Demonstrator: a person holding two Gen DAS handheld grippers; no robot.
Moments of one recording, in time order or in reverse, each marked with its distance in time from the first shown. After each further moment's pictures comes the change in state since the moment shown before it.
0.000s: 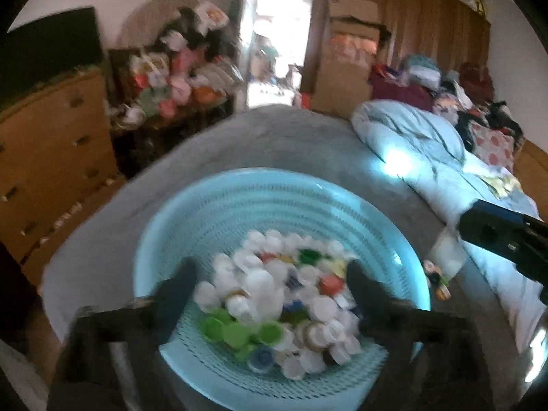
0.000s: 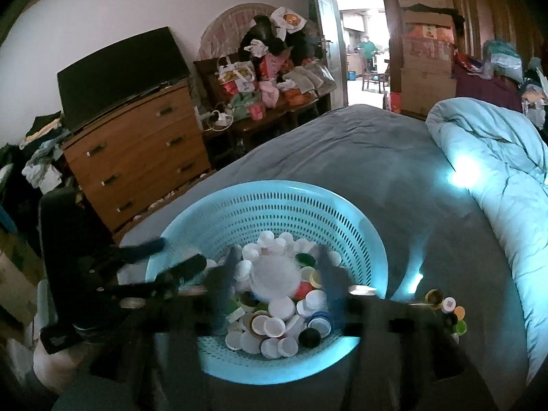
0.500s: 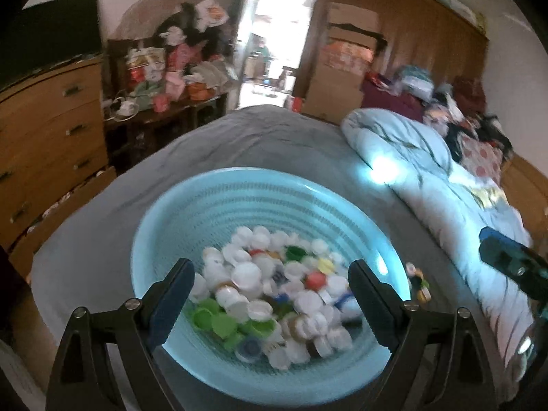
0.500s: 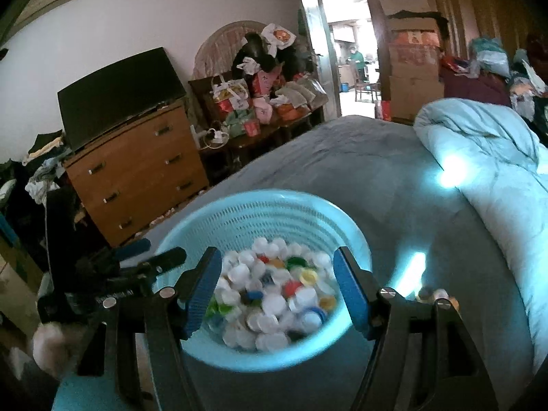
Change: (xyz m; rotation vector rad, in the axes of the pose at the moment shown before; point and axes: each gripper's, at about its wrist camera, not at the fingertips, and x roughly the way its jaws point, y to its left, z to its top) left arm -0.014 -0.001 -0.016 -0.021 0.015 -0.089; right arm -0.039 -0.029 -0.039 0.043 -0.033 -0.001
